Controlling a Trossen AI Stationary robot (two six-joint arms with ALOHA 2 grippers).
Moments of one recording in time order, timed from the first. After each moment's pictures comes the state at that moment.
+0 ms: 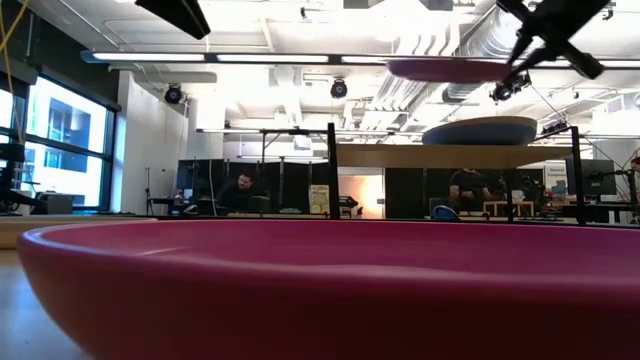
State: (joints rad) left arm -0.25 1.16 1.22 -1.05 -0.78 0.11; right arm -0.37 0.65 0.88 -0.89 0.36 1.28
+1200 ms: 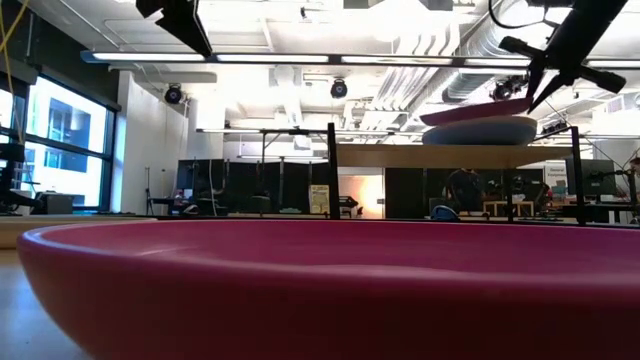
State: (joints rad) left arm -0.08 1.16 1.22 -1.04 -0.74 0.04; right arm -0.82 0.71 0.88 -0.98 0.22 1.23
